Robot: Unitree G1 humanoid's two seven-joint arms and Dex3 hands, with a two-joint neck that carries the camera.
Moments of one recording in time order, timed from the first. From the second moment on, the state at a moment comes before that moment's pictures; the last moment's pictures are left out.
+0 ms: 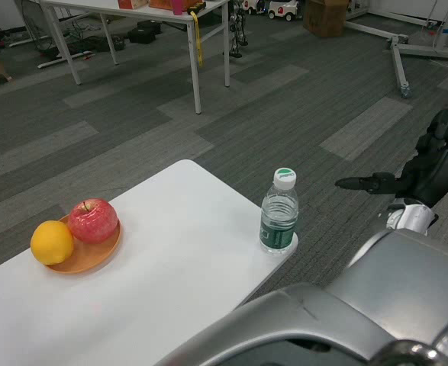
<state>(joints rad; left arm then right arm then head) -0.48 0.30 -0.17 0.61 -0.96 -0.53 -0.25 0.27 -0.27 -0.84 0.27 0.69 -0.84 -0.23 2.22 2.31</state>
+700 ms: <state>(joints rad) -0.48 0.30 -0.18 0.62 -0.96 -0.53 -0.25 0.43 -0.39 -0.68 0.39 0.69 -0.80 0.15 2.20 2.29</state>
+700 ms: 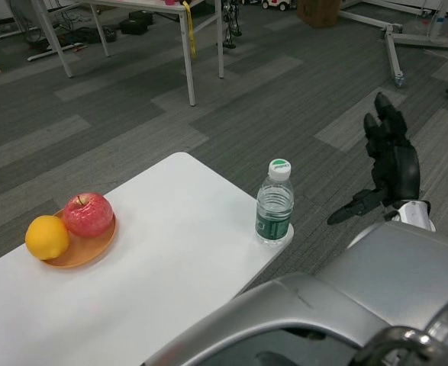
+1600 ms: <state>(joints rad) -0.48 0.30 -0.21 0.62 -0.97 -0.53 -0.25 0.43 -0.57 -0.33 0.41 0.69 -0.79 0.26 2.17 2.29</state>
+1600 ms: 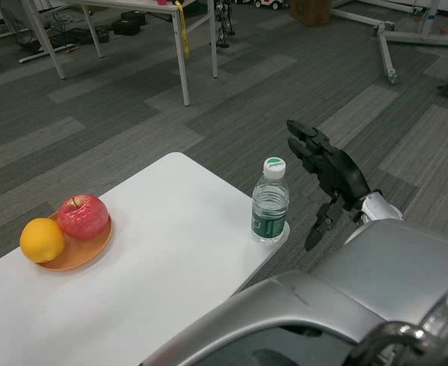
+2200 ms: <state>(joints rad) -0.48 0.30 -0.22 0.62 -0.97 -0.53 -0.25 0.25 -0.58 -0.19 0.56 0.68 -0.79 0.26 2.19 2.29</state>
